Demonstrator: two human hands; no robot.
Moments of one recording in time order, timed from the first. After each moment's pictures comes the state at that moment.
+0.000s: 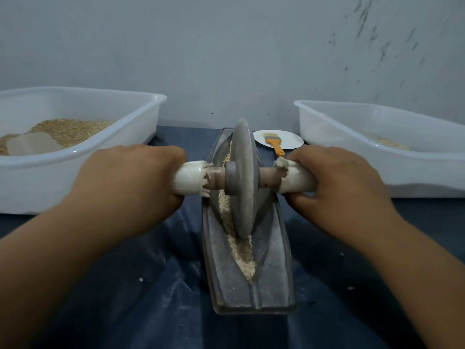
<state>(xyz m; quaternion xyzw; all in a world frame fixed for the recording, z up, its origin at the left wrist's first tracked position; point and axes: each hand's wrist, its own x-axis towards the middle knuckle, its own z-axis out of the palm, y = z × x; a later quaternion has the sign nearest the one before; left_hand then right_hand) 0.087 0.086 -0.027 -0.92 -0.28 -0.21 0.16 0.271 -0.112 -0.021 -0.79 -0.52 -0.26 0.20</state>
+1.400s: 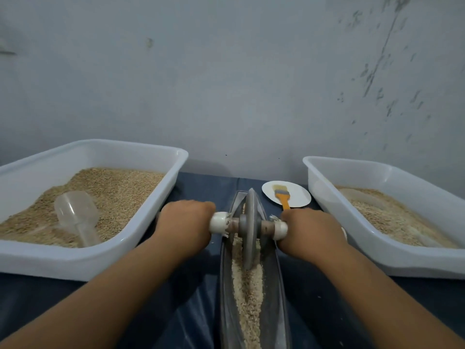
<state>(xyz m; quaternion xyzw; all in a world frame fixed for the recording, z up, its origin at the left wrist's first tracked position) 0.147 0.122 -0.005 -0.94 -0.31 -0.16 0.06 0.320 -0.036 0.011 -0.88 -0.46 -0.10 0.02</state>
